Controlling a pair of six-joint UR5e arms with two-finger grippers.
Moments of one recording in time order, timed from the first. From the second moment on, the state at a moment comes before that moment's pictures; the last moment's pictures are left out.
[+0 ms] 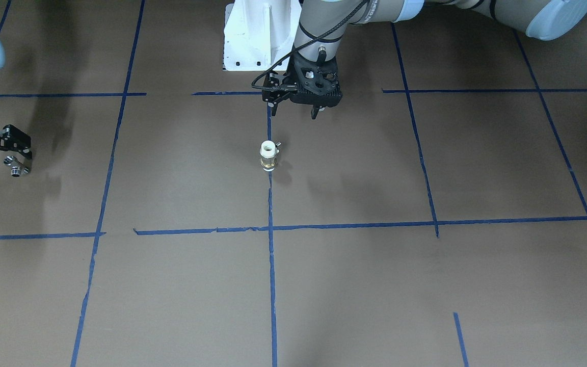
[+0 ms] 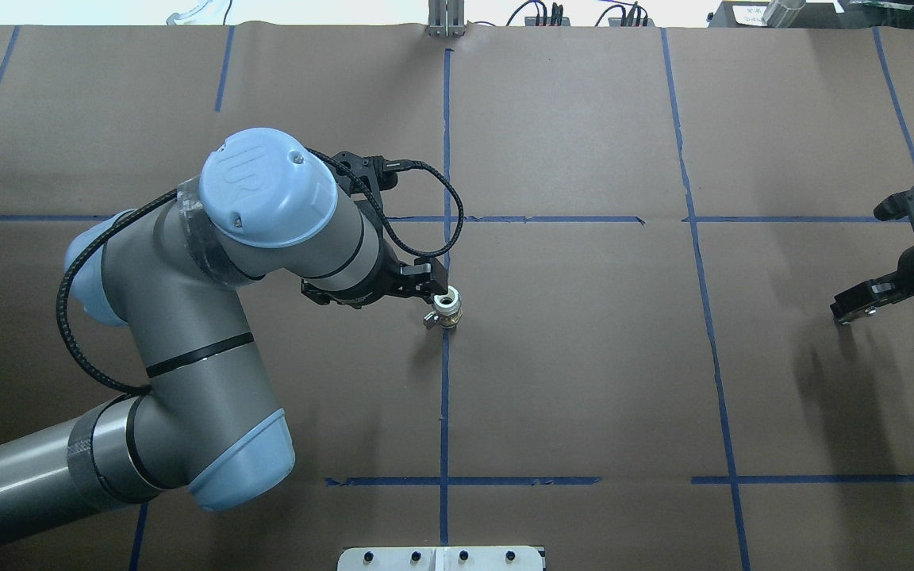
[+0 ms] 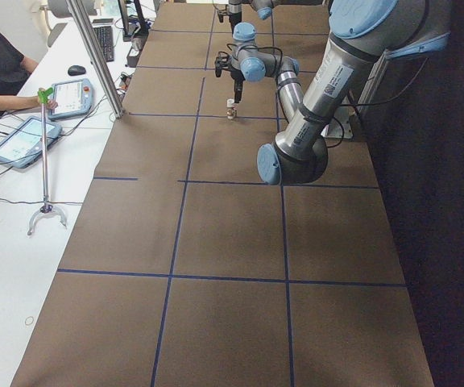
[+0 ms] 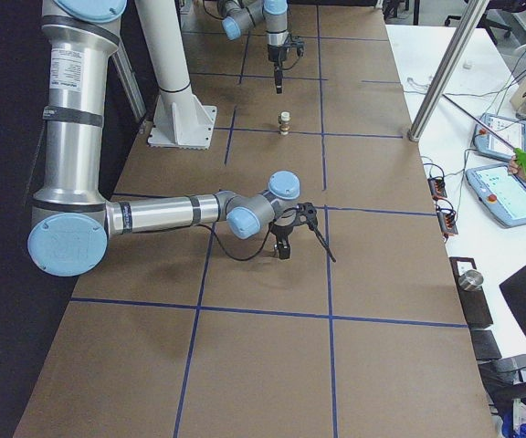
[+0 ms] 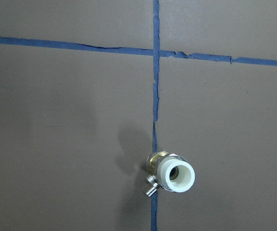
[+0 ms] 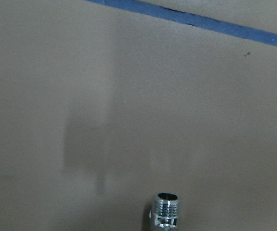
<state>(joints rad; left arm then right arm) -0.53 -2.26 -1.87 -1.53 -1.90 -1.29 0.99 -1.67 1.70 -1.10 2.20 0.51</state>
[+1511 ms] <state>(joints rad) -0.53 -2.25 -1.88 -1.53 -1.90 -1.29 0.96 -1.65 1.64 -1.10 2.20 0.51</state>
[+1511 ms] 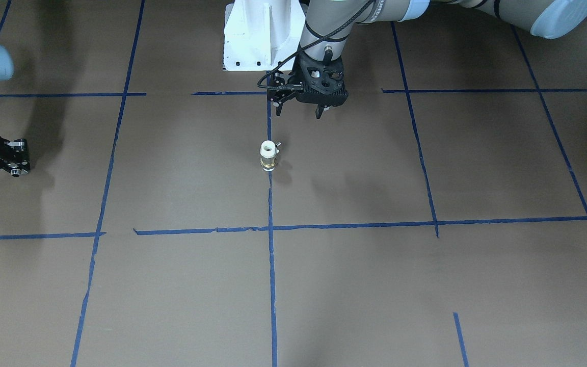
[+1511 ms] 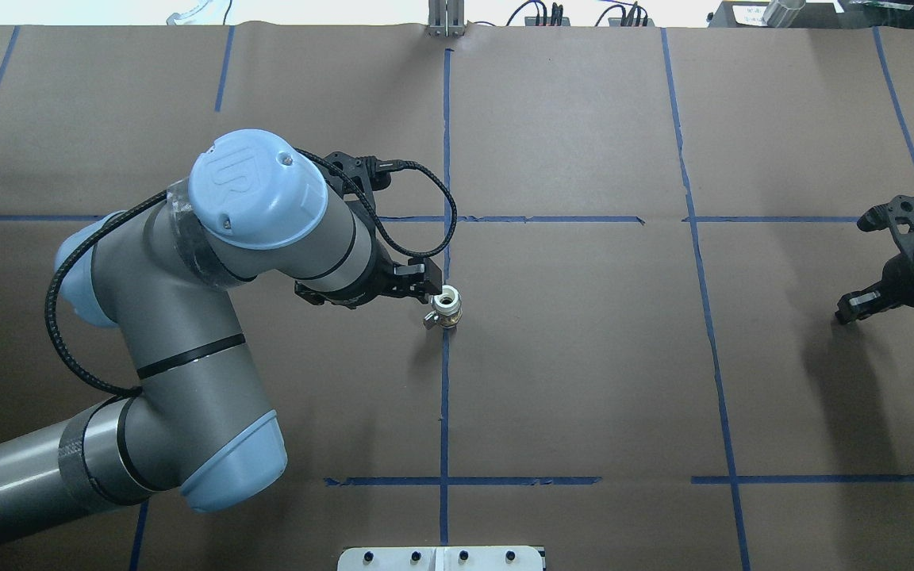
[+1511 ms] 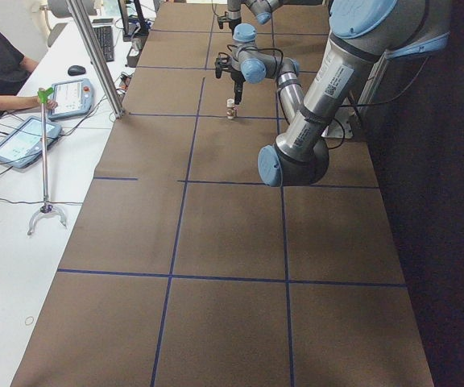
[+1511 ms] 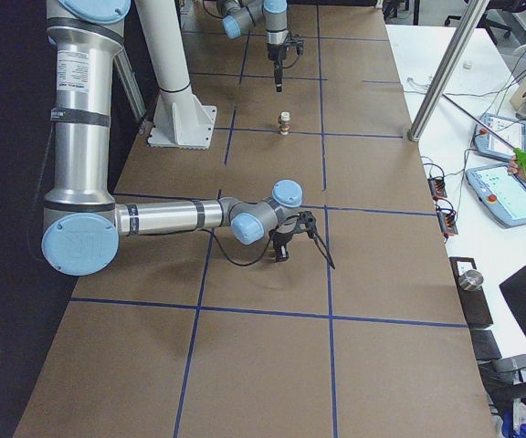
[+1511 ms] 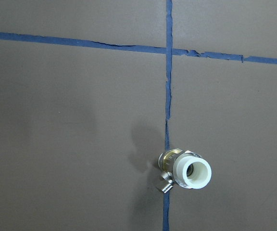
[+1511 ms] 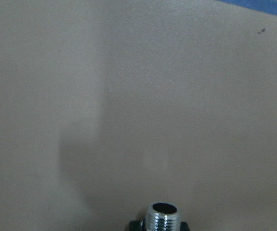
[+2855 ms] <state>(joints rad) -0.54 -2.05 -2.07 -1.54 -1.90 -1.28 0.62 -1.00 1.80 -1.39 2.03 1.36</state>
